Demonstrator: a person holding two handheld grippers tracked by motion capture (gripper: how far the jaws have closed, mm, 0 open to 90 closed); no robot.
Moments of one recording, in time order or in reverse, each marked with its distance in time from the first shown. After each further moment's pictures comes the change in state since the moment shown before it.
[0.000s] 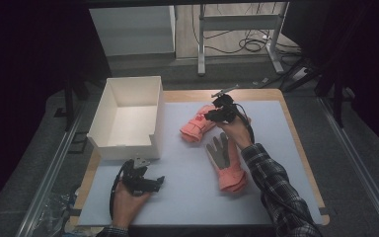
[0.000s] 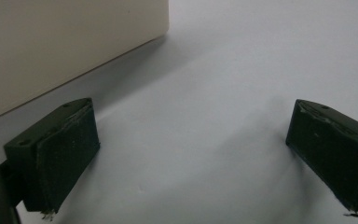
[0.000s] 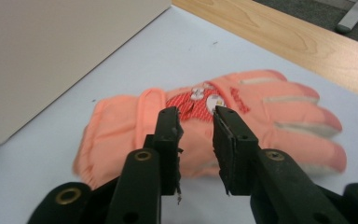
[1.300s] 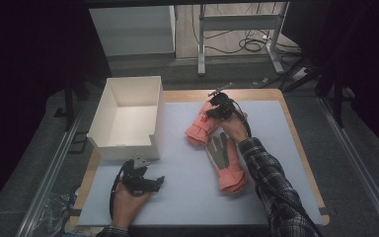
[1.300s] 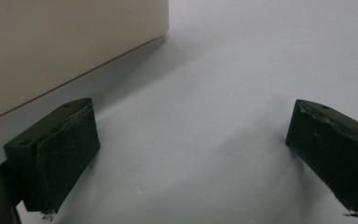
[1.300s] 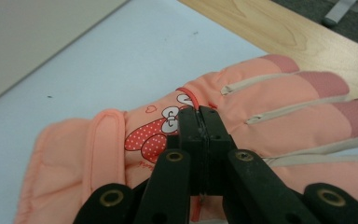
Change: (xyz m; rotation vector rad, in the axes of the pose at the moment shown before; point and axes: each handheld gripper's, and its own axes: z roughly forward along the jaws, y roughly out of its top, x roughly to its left) left arm 0.000 0.000 0.000 0.000 0.001 0.001; right arm -0.012 0.005 0.018 0.052 -0.041 -0.047
